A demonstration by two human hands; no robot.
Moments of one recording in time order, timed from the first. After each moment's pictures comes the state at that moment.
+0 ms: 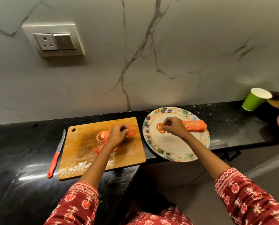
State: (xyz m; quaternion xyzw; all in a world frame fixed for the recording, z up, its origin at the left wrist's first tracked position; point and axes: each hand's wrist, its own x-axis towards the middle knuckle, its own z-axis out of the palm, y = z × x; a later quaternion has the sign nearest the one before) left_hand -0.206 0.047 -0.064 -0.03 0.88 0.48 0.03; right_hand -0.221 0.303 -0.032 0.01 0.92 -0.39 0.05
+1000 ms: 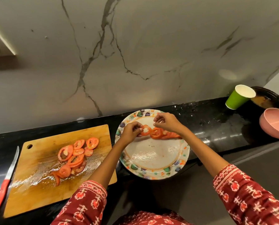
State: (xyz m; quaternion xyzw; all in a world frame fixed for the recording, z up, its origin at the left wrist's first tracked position) left_hand -0.278 0.216 -0.083 0.06 0.78 0.60 0.17; right_hand -0.281 0.405 -0.031 -0.03 0.93 -0.35 0.10
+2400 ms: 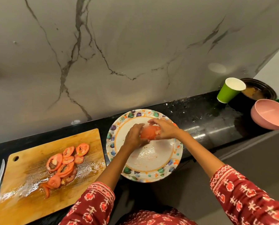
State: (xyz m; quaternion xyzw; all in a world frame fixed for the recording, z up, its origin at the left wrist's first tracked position) left_hand -0.278 0.269 -0.093 0.12 0.91 0.35 0.16; right_hand -0.277 0.442 -0.060 -0.11 0.95 -0.22 0.20
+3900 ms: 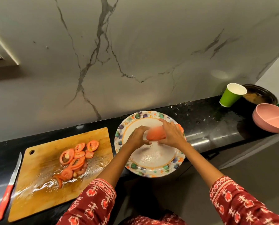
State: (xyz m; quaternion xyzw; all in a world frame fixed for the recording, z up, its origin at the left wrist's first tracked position) left_hand -0.262 0.237 -0.082 0.19 0.91 0.32 0.16; right_hand -0.234 0.418 -0.071 -0.06 0.98 -0.17 0.03
